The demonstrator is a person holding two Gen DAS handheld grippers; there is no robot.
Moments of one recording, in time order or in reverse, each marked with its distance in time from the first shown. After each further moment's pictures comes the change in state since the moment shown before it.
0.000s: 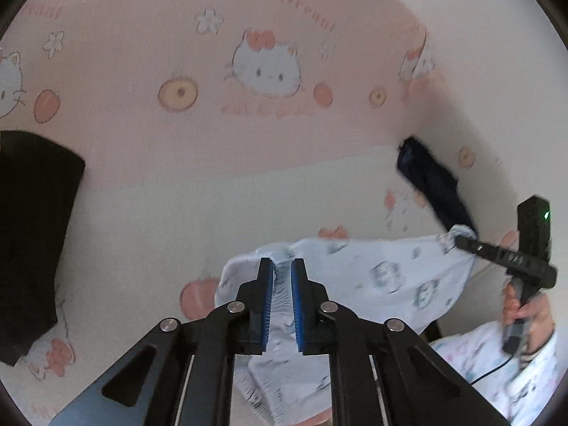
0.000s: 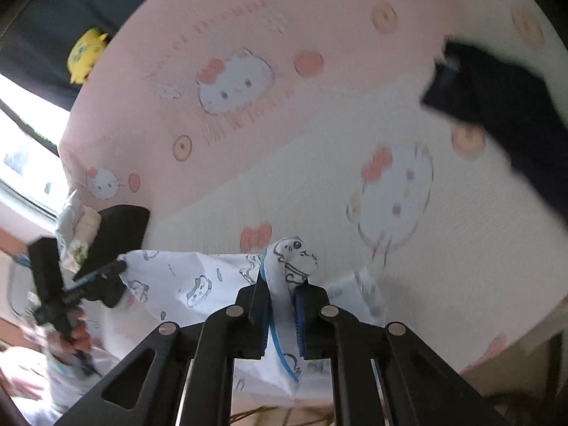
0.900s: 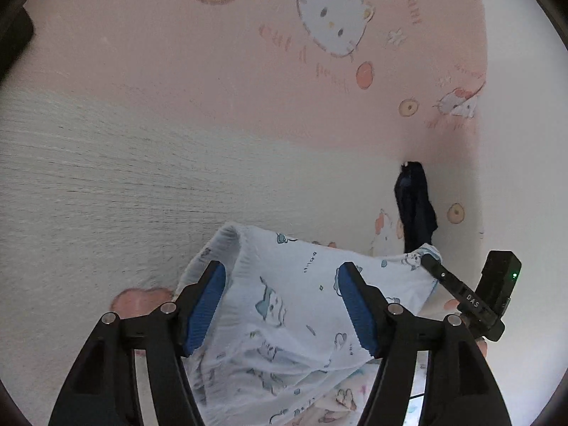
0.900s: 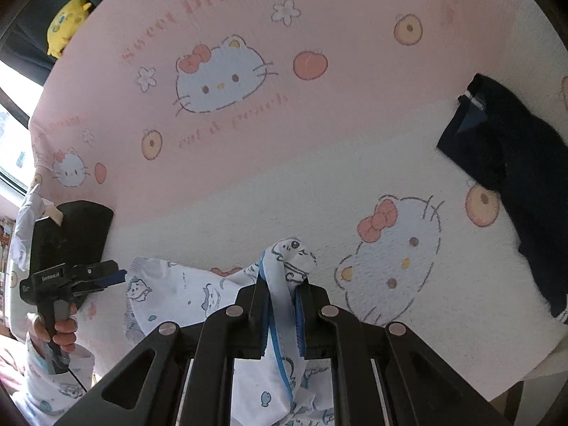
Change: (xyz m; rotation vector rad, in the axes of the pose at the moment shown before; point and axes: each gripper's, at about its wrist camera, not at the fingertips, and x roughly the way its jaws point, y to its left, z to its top) left arm 0.106 0.065 0.020 -0.407 0.275 -0.226; right arm 0.064 -0.012 0.058 -0.071 0.097 -0.119
